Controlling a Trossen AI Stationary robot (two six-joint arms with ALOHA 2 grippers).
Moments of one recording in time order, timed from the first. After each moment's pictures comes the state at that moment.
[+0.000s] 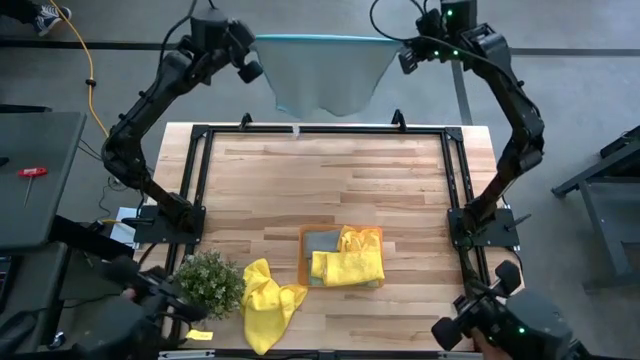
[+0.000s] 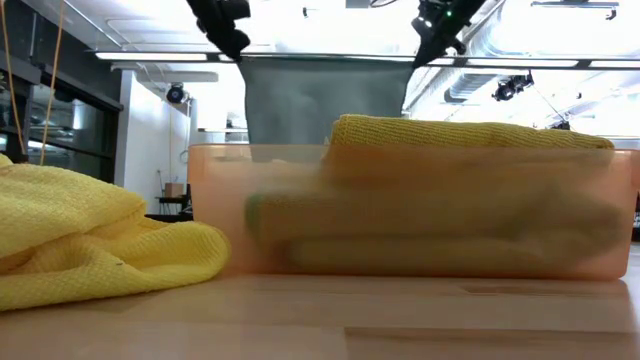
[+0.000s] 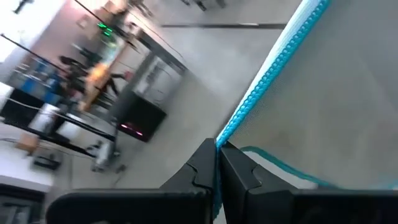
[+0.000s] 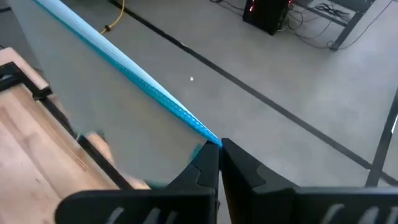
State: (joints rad) left arm 1.09 1.55 1.78 -0.63 -0.30 0.69; right arm -1.07 1.67 2.04 -0.93 -0.10 -0.20
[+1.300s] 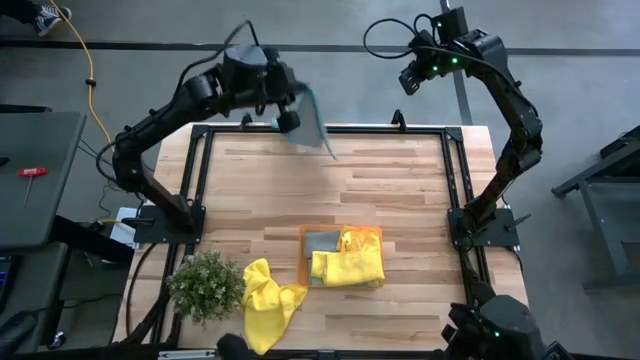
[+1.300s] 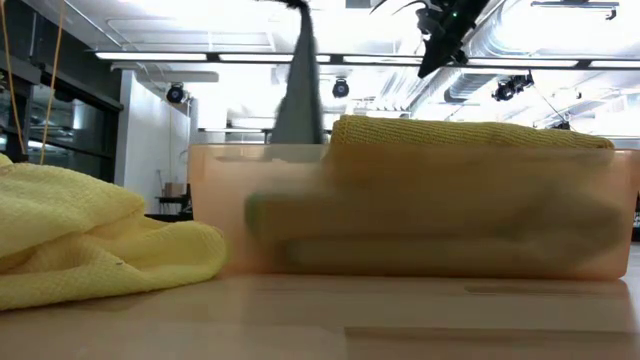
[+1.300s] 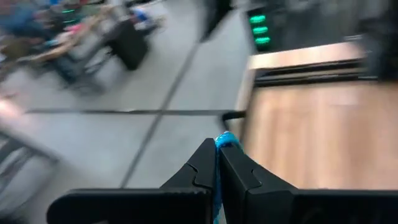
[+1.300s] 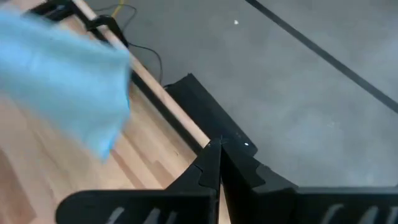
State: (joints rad) left arm 0.58 1.56 1.90 -0.75 -0.09 0.43; right arm -1.02 1.67 2.05 -1.19 -0.23 -0.23
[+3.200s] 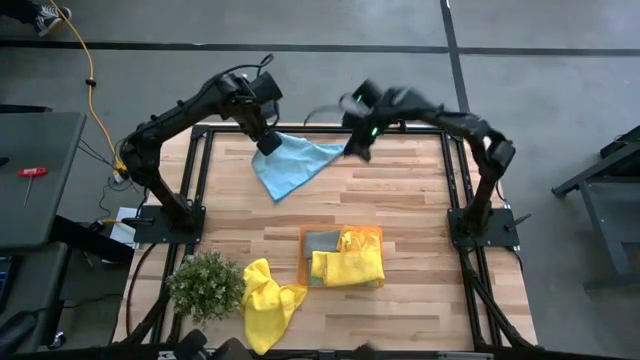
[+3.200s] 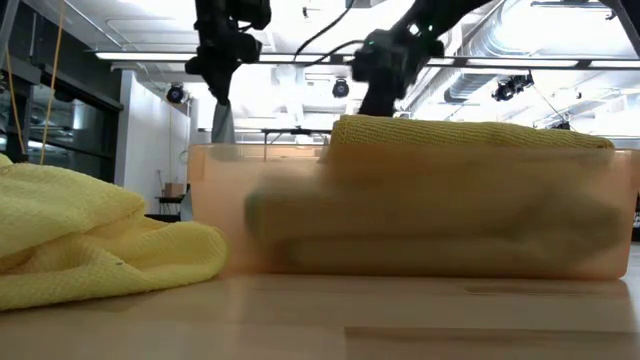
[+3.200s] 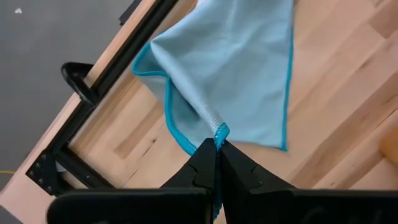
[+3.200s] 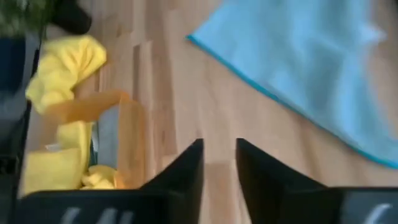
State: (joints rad) left arm 0.73 1.66 1.75 -1.43 -0.11 -0.08; right arm -0.61 1.81 1.64 -0.93 -0.60 -0.26
